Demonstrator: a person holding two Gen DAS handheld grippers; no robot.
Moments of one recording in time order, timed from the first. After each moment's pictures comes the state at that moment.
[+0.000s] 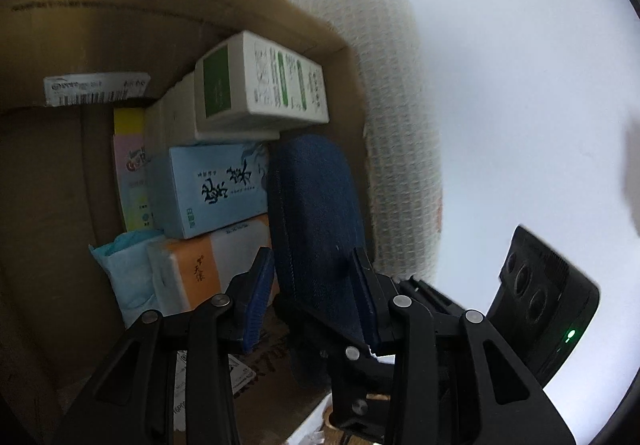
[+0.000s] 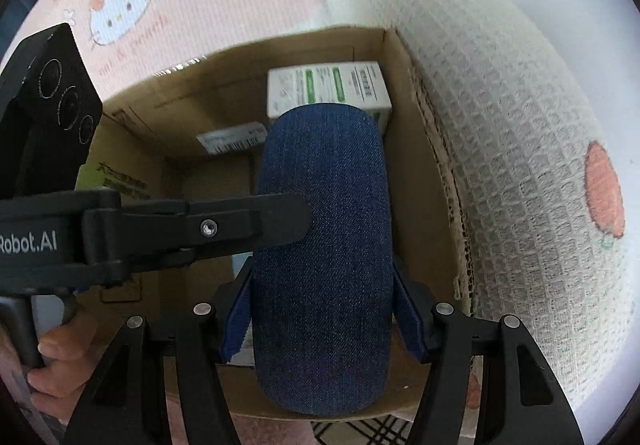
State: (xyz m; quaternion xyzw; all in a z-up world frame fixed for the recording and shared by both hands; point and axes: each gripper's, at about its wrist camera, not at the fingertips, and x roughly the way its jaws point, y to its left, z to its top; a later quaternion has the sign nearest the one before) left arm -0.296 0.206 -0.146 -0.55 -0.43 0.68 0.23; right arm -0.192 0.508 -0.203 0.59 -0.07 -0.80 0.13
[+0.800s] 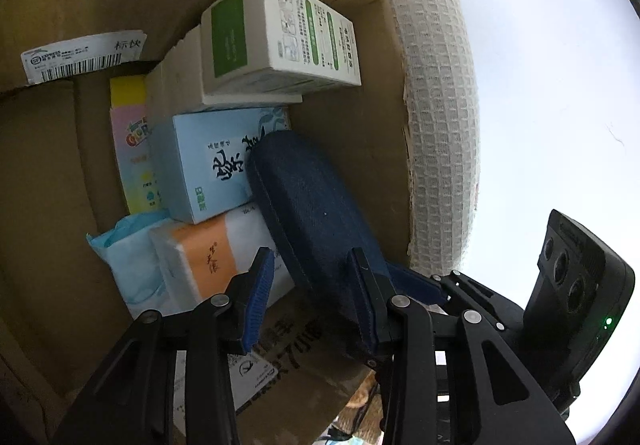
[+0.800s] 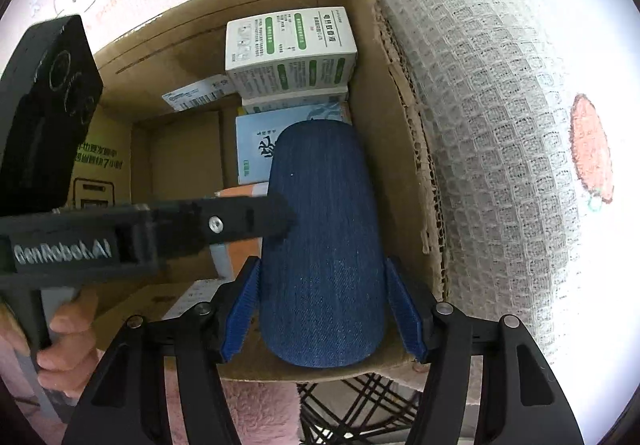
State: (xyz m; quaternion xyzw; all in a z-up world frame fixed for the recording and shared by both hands) left arm -0.312 0.218 -0.165 -0.60 -0.41 0.65 0.23; right arm -0.191 0.519 -0.212 0.66 -0.06 -0.74 0.11
